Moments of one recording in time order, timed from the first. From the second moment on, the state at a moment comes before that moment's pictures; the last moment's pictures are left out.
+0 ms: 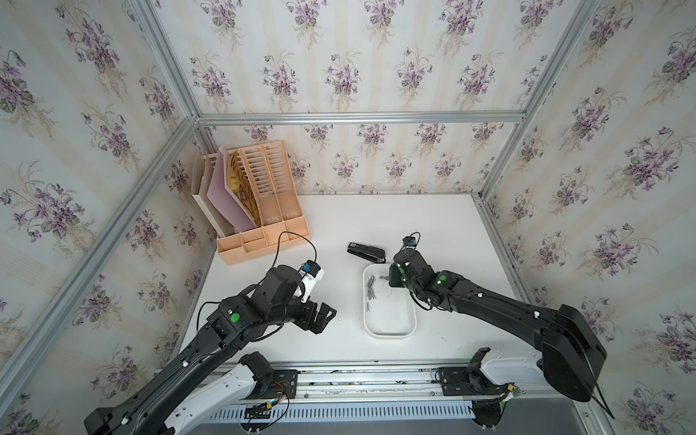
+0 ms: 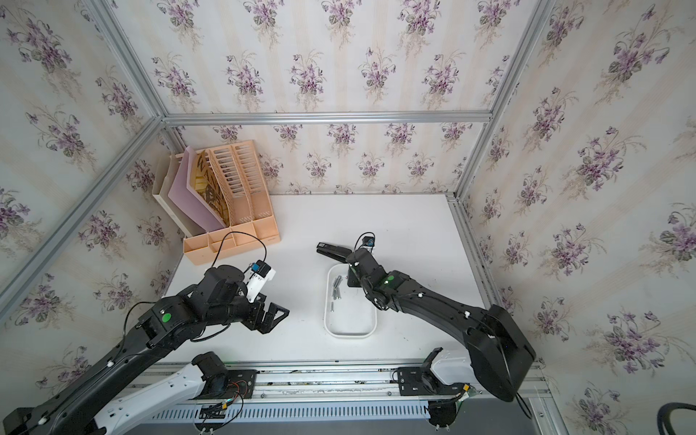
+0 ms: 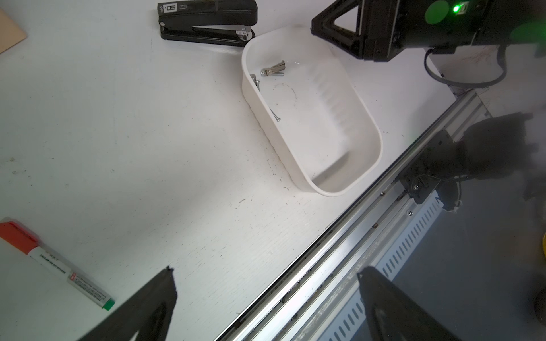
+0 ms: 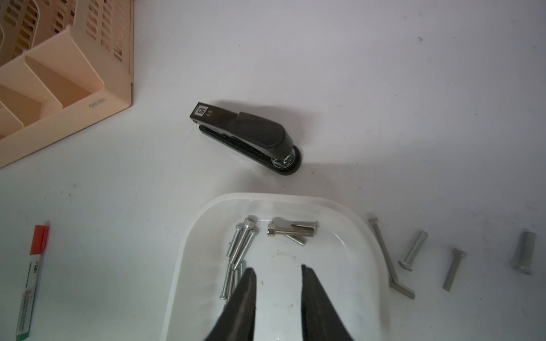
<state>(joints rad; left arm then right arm) -0.71 0.78 0.90 -0.96 0.17 -0.29 0.81 1.37 0.83 -0.30 0.29 0.65</state>
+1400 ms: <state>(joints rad) -0.71 0.67 0.88 -0.96 0.11 -0.32 0.84 1.77 1.00 -0.39 0.10 0.60</state>
